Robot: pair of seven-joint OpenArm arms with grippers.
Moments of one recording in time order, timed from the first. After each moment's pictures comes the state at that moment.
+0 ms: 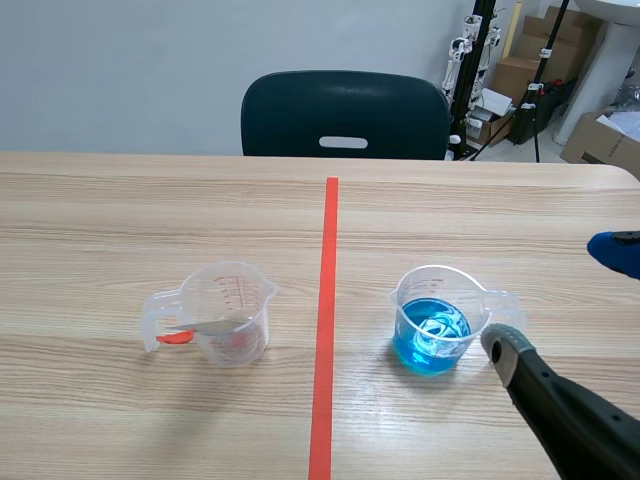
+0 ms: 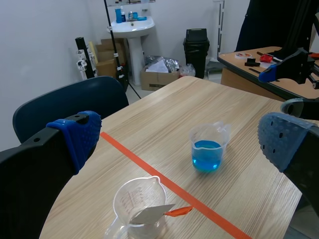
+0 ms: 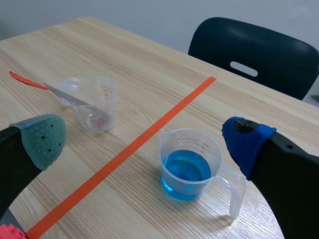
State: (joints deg) left arm 78.4 -54.6 -31.0 127.5 -28.0 -23.9 -43.9; right arm -59.9 28.9 15.6 119.7 11.5 28.9 28.2
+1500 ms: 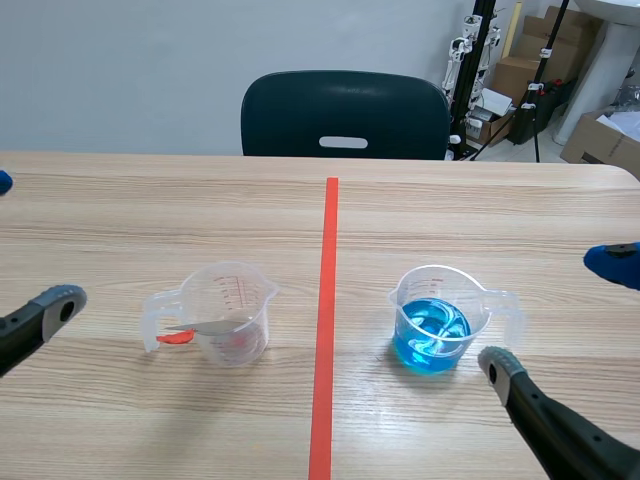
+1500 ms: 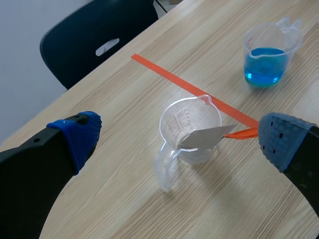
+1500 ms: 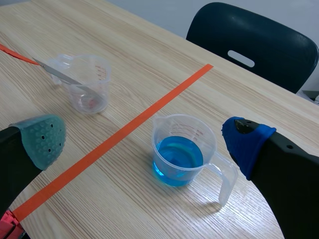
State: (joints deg) left arm 65.0 -61.0 -21.2 120.7 -24.9 -13.9 -22.5; right arm -59.9 28.9 15.6 119.7 7.1 27.5 26.3
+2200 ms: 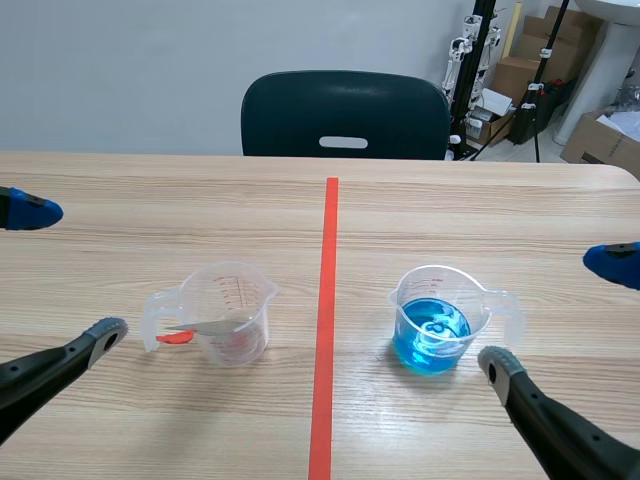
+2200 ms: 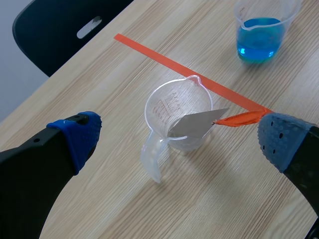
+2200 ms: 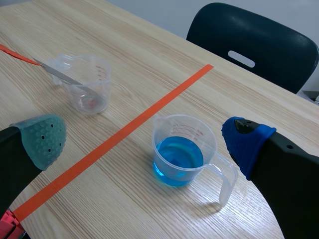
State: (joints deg) left arm 53.5 -61.0 -9.8 119.8 -21.6 -13.9 -13.7; right arm -59.9 28.9 15.6 119.7 7.1 27.5 26.3
